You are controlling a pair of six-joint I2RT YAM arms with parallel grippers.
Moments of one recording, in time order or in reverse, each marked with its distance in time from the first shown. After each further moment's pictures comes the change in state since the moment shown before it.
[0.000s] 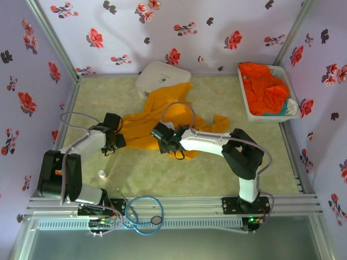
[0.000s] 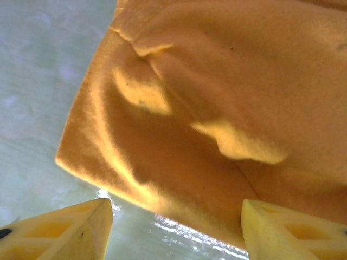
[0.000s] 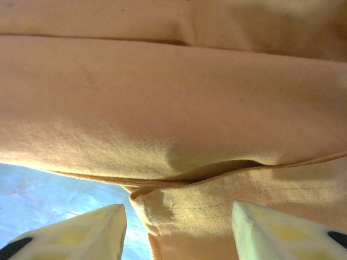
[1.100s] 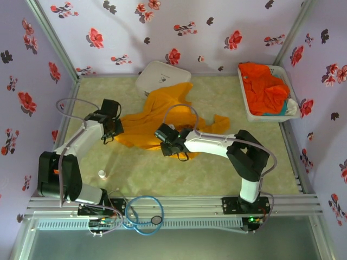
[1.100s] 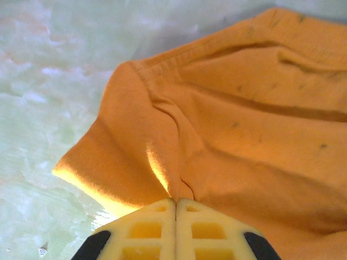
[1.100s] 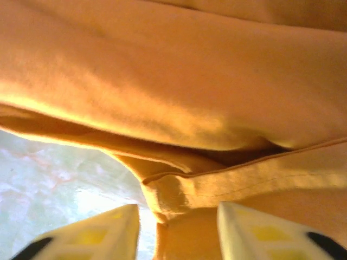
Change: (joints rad) left arm 0.002 -0.016 0.233 -0.132 -0.014 0.061; right arm -0.010 -0.063 -0.078 0.048 -0.101 -0.060
